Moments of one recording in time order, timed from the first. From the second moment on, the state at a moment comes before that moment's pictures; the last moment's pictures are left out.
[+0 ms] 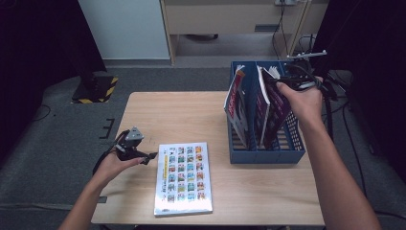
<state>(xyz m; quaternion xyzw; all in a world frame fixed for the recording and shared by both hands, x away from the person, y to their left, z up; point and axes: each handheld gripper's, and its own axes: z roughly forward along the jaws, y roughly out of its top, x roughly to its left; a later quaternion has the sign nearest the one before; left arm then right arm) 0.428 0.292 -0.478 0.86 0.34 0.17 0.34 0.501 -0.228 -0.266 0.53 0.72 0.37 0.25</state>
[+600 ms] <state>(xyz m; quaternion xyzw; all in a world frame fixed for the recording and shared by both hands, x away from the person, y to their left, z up) 0.425 0.287 -0.482 0.86 0.34 0.17 0.34 0.485 -0.235 -0.262 0.51 0.71 0.40 0.27</state>
